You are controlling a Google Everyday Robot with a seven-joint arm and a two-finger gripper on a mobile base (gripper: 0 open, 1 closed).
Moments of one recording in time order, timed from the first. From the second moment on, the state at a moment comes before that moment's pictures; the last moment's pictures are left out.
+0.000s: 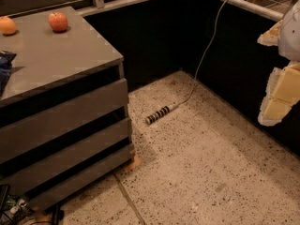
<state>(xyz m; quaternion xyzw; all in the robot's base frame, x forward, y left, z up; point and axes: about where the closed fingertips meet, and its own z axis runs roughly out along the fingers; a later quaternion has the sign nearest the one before) 0.438 -0.216 0.978 -0.60 0.78 -0.04 0.16</state>
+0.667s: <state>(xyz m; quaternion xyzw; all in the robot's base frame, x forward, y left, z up) 0.438 -0.216 0.978 -0.60 0.78 -0.04 0.16</state>
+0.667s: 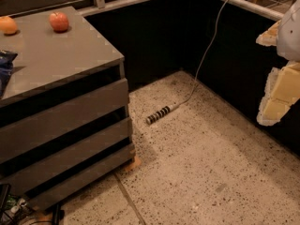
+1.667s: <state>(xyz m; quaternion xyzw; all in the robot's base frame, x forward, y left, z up) 0.438 -0.216 0.978 -0.60 0.78 -0.04 0.16</state>
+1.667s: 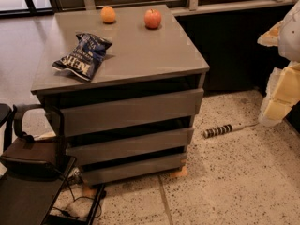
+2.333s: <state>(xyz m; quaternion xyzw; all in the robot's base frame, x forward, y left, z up) 0.438 -0.216 0.978 -0.60 0.78 -0.04 0.16</state>
